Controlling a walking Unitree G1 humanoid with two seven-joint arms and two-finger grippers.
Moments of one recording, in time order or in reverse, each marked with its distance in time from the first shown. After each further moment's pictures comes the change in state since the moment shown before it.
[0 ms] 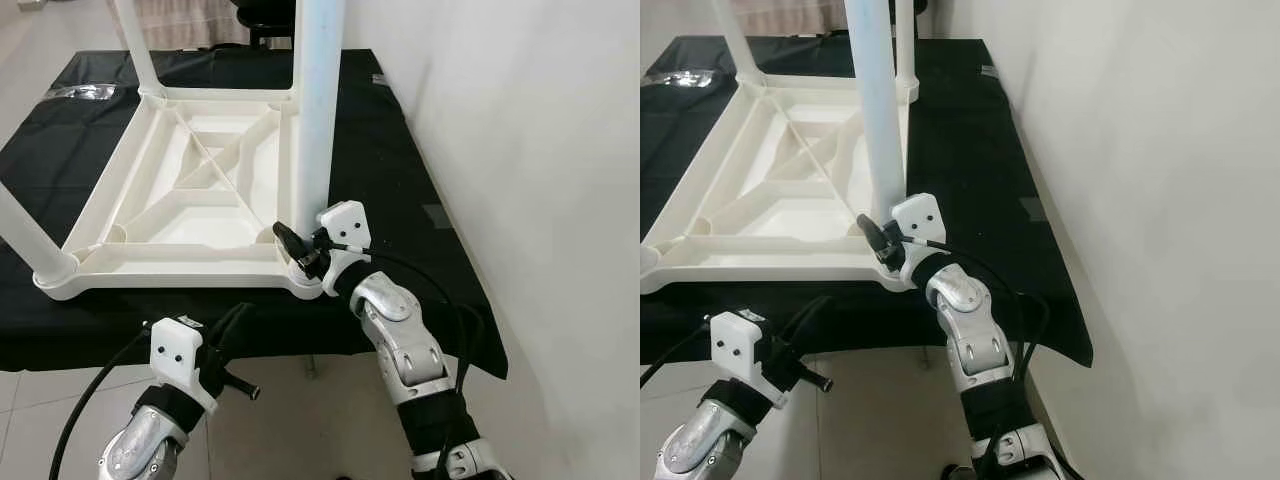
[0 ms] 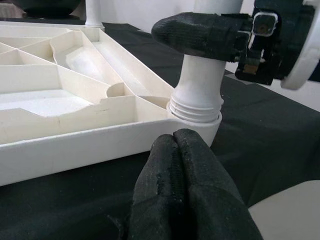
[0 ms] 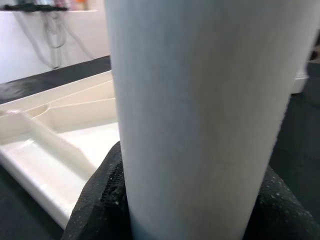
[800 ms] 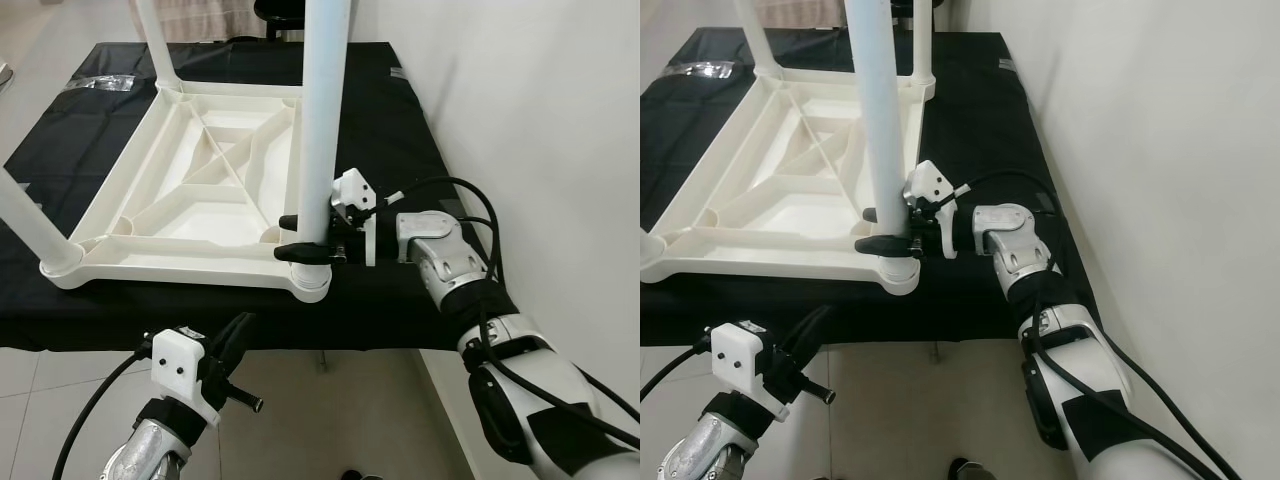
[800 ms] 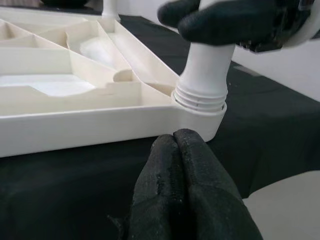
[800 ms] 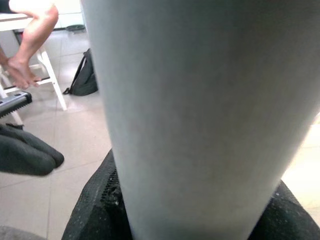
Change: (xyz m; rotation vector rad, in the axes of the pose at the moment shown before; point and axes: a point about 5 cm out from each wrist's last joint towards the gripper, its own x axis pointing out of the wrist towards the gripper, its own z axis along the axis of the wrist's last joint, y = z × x) left arm -0.009 -0.008 -0.001 -0.016 0.012 -0.001; right arm 0.004 -0.059 0.025 -0.117 0.080 0.698
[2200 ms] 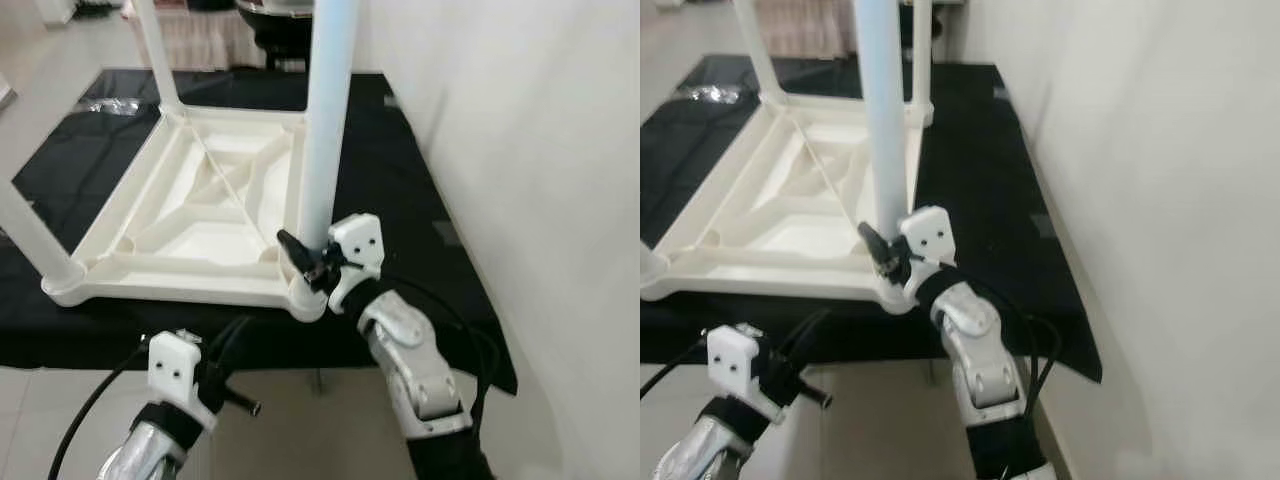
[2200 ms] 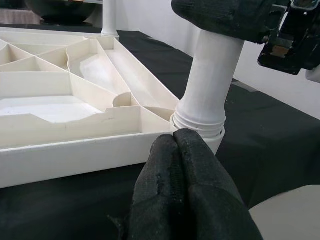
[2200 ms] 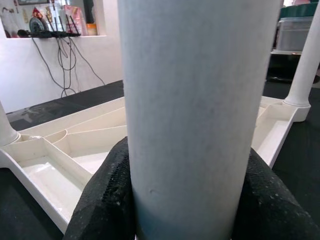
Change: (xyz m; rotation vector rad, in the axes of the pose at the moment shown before) left arm 0.006 0.003 0.003 0.000 -0.020 -0.010; right arm 0.028 0.075 -0.007 0.126 -0.169 -0.753
